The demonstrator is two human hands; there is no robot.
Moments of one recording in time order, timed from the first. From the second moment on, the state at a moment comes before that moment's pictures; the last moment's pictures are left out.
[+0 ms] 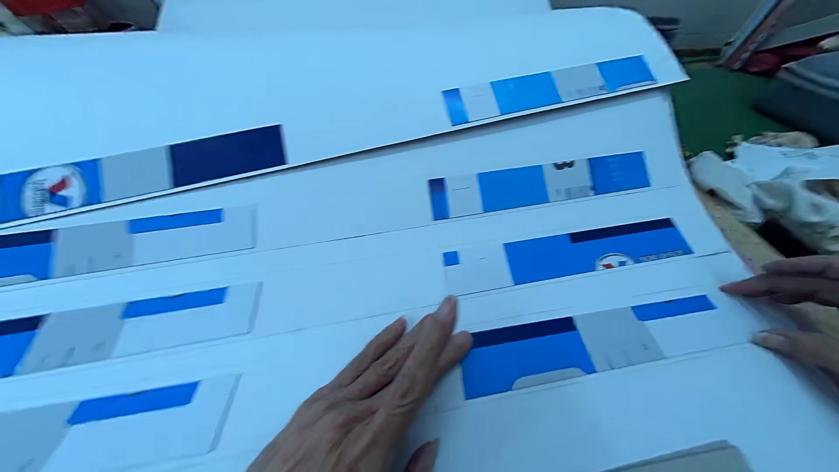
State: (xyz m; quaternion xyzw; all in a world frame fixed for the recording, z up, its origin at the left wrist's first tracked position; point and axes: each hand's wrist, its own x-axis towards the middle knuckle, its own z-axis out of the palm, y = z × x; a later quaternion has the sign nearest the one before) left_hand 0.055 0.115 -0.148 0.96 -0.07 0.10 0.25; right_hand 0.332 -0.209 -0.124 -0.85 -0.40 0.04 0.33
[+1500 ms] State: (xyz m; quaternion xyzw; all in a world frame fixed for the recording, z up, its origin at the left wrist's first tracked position) left_hand 0.073 0.105 -0.136 0.98 -0.13 0.11 0.09; right_hand 0.273 -0.191 -0.130 -0.91 -0.41 -0.03 0.06
